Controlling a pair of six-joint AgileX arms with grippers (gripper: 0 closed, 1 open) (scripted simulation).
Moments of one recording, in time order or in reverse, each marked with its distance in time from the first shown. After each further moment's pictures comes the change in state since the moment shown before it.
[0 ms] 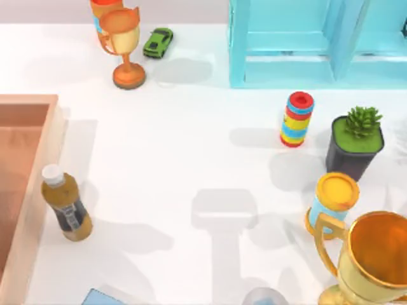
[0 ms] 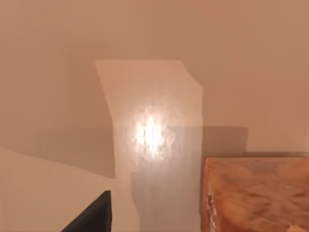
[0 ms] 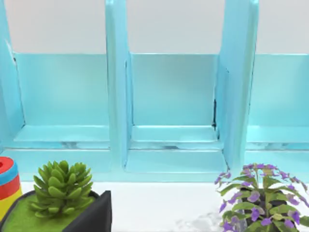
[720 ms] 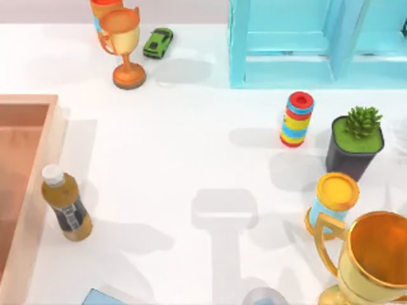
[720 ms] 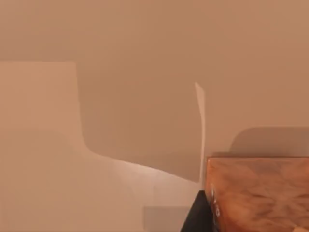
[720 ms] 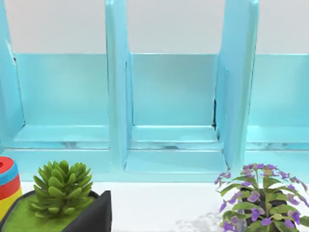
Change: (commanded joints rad) left arm 0.000 0.000 0.000 0.000 0.000 0.000; right arm 0.000 0.000 0.000 0.000 0.000 0.000
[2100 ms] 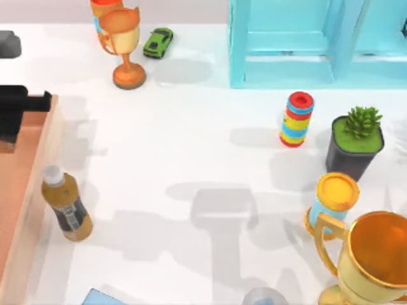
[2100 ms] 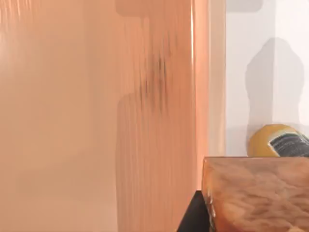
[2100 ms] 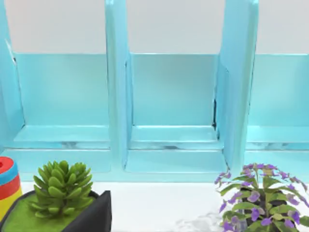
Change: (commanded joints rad) left arm -0.427 -0.219 0.376 -0.385 0.000 -0.391; right arm 0.000 0.000 0.000 0.000 0.000 0.000
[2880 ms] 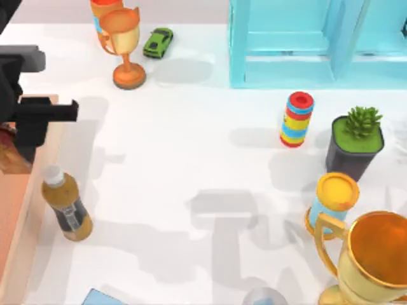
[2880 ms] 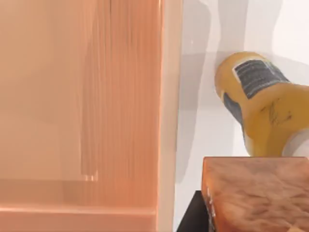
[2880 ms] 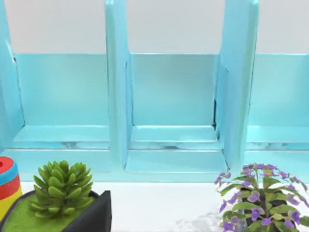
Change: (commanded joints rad) left arm -0.121 0.048 0.070 -0.181 -0.022 -0.178; right arm 0.000 0.000 0.000 0.000 0.000 0.000
